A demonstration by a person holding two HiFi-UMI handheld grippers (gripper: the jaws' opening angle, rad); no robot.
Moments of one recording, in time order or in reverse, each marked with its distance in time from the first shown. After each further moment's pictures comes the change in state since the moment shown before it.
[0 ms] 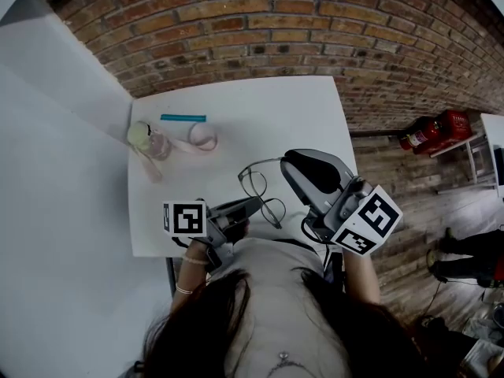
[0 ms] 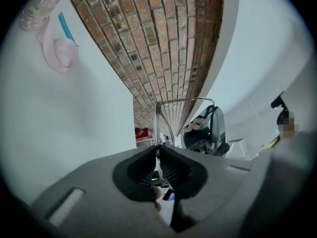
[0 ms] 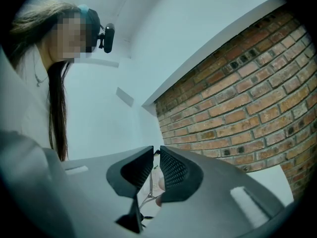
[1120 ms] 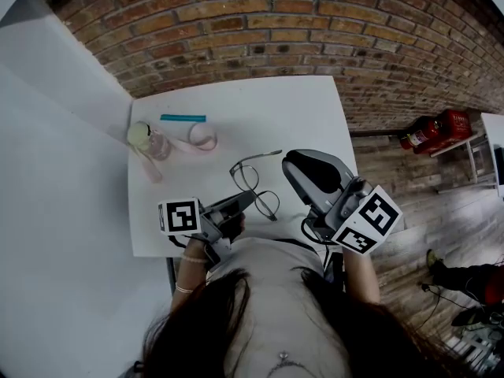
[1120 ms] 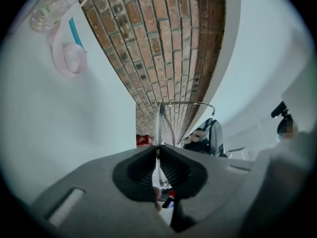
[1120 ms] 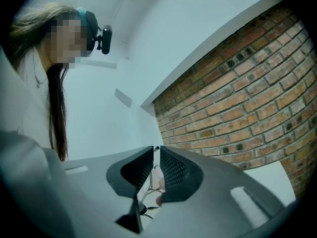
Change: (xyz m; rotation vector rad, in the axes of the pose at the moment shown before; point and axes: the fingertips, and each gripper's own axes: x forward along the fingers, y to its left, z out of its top) left arm -0.008 0.003 0.016 -0.073 -0.105 -0.017; right arm -0.004 -0.005 -0.005 0.025 -0.006 -0.008
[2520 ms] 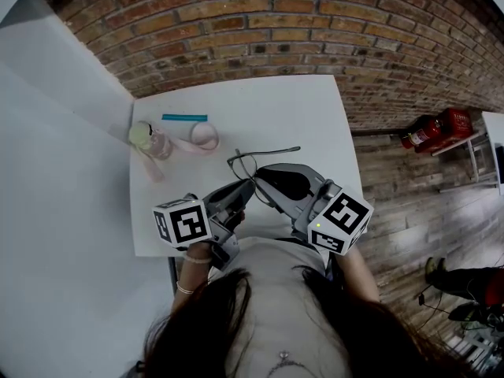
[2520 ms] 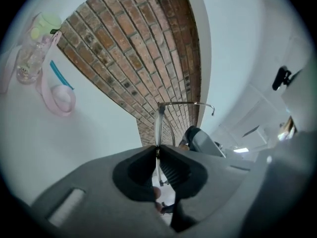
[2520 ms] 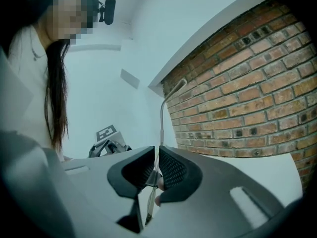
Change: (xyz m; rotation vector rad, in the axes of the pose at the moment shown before) left arm -0.005 -0.021 0.026 0.297 -0.095 0.163; right arm 0.032 0.031 -0.059 -0.019 0.197 0.090
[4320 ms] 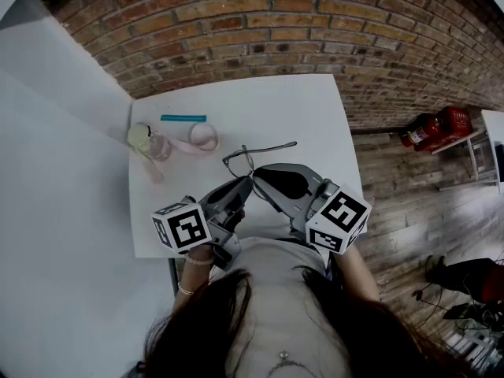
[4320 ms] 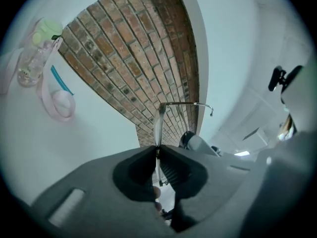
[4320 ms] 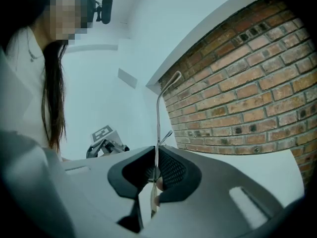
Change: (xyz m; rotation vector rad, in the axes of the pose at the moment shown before) left arm -0.002 -0.003 0.012 0.007 -0.074 -0.009; right arm 0.005 -0.005 -0.001 0.032 0.011 -0.010
